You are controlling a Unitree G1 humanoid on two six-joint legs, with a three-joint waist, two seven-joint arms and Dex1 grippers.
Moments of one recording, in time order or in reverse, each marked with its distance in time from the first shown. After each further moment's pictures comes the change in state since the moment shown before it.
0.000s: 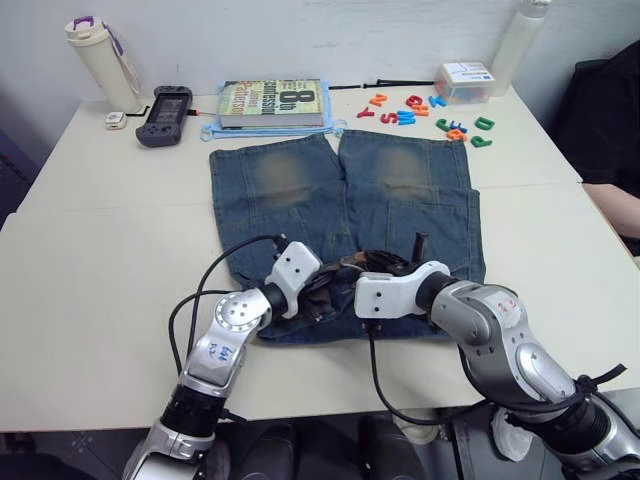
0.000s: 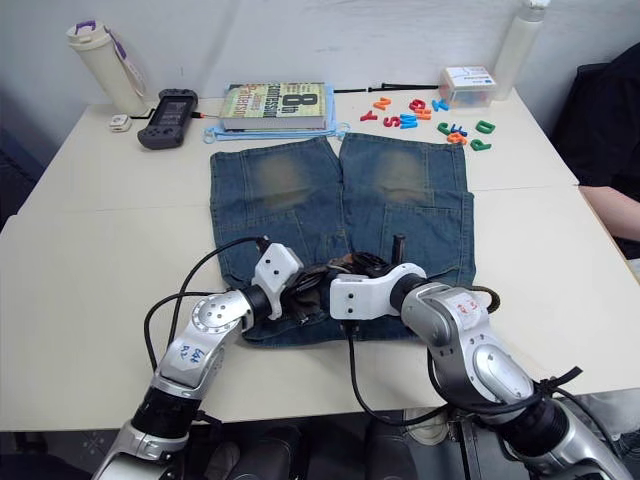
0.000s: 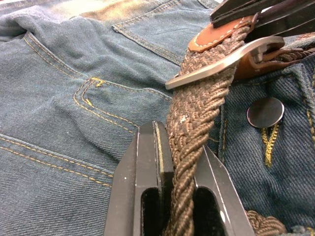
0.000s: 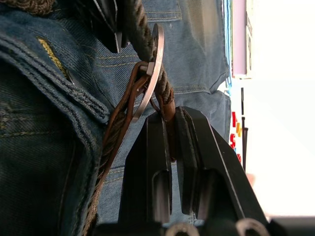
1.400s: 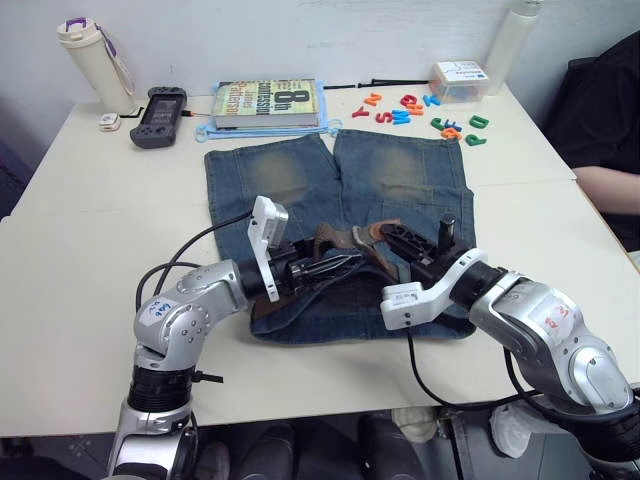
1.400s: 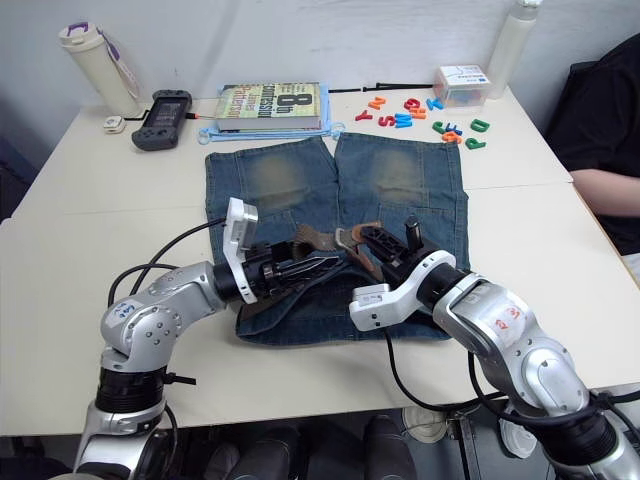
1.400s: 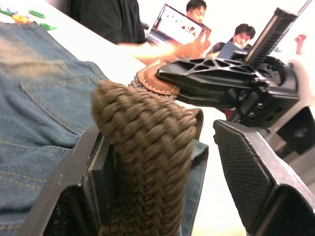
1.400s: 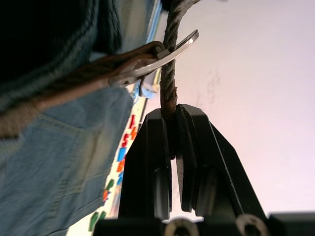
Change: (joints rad) left arm -0.091 0.119 0.269 -0.204 -0.706 0.549 -0.126; right arm 0.101 -0.071 -0.284 -0.017 -0.222 -0.523 -0.095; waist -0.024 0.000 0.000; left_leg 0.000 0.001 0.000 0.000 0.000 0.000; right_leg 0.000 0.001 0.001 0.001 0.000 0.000
